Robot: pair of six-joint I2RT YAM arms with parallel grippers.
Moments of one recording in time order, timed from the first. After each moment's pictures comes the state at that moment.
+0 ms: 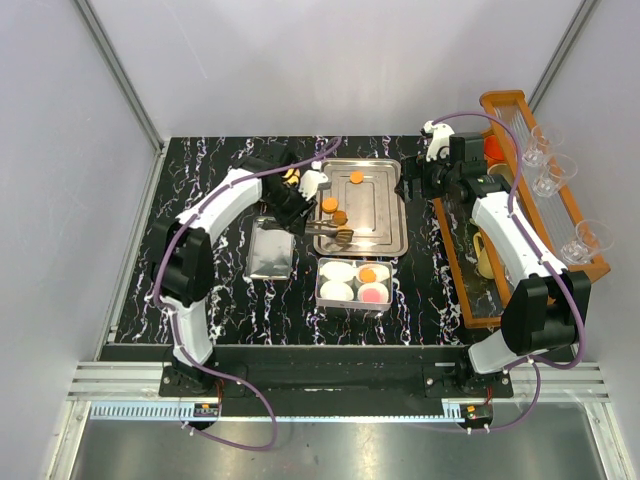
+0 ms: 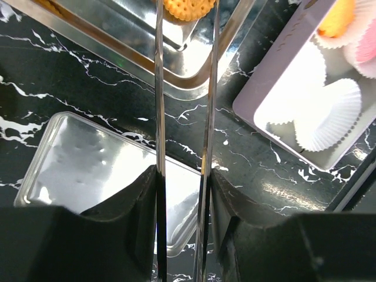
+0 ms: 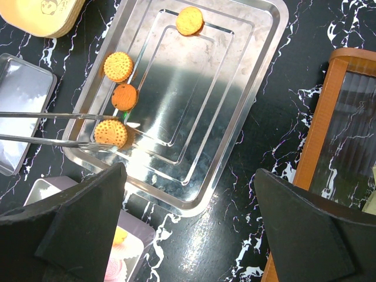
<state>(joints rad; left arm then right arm) -0.41 1.94 1.65 -0.95 0.46 0.50 0.16 1.52 1.33 -0.44 -0.28 -0.02</state>
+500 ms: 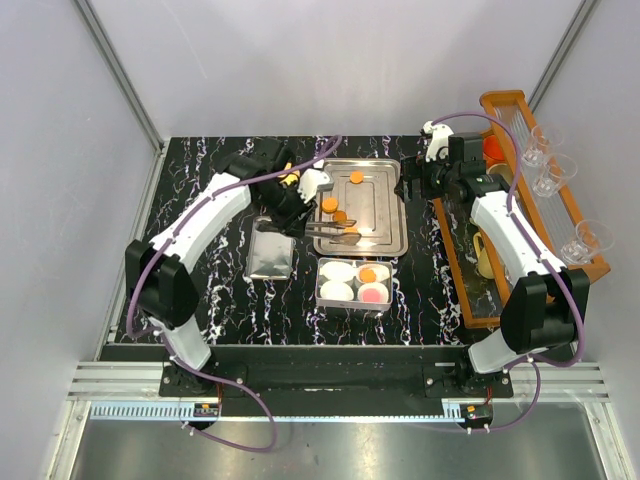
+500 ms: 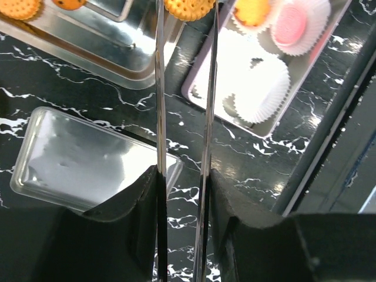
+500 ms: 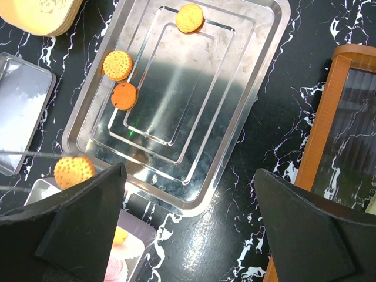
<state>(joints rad) -0.46 1.76 1.67 -1.08 0.50 0.52 0.16 1.53 1.33 -0.44 -0.28 -0.02</state>
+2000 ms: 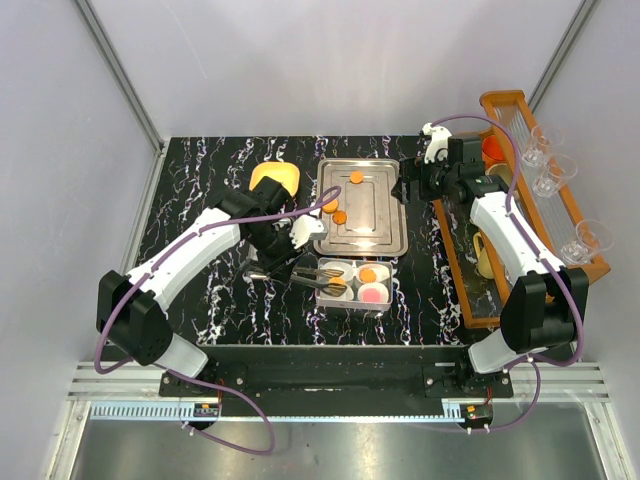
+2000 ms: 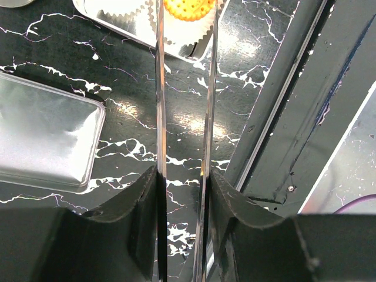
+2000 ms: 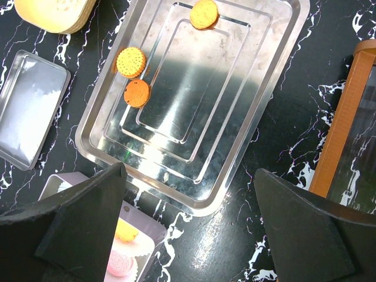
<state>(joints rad) -0.57 1.49 1.33 -1.16 0.45 0.55 0.16 1.53 1.31 -0.43 -0.33 0.01</state>
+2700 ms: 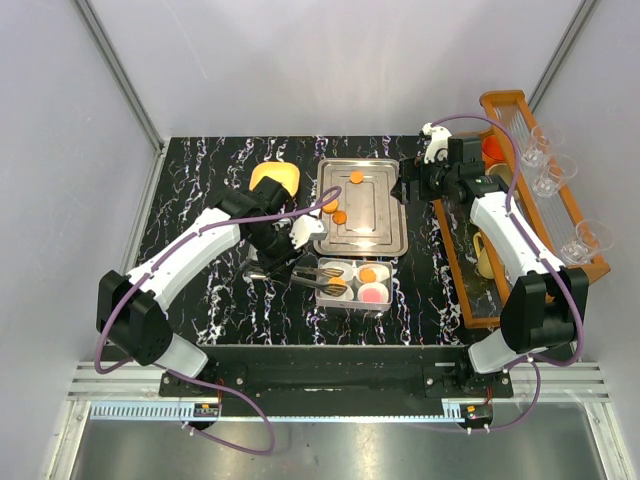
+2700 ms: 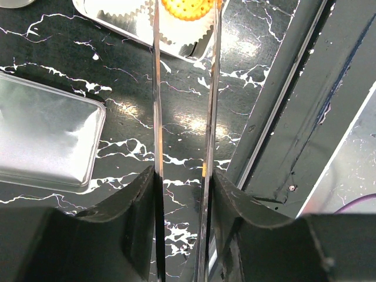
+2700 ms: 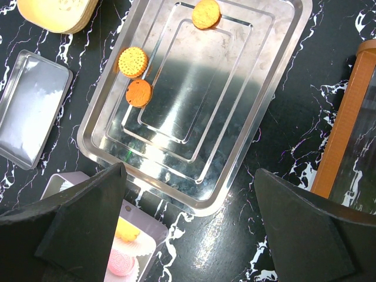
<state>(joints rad) -0.57 1.49 1.33 -1.16 0.45 0.56 0.16 1.53 1.31 -0.43 -0.33 0.01</state>
